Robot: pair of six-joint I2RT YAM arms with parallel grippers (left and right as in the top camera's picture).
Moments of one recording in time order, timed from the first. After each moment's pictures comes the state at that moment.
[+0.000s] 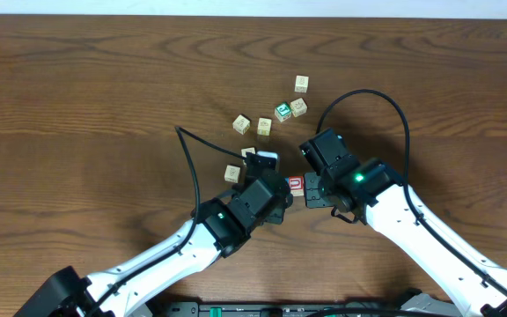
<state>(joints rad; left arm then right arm) -0.89 1.40 0.74 -0.23 -0.15 -0.67 0.62 1.40 1.01 -0.88 0.10 0.54</state>
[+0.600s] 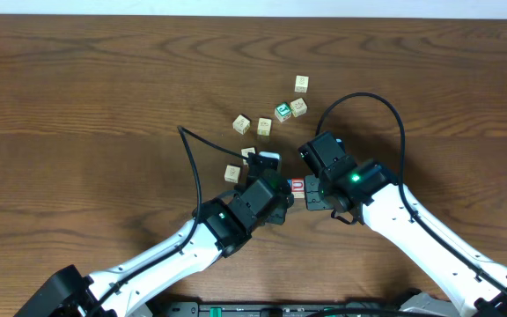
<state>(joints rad) -0.89 1.40 0.74 -0.22 -0.14 -0.67 0.62 1.42 0.99 -0.87 0.11 0.53</state>
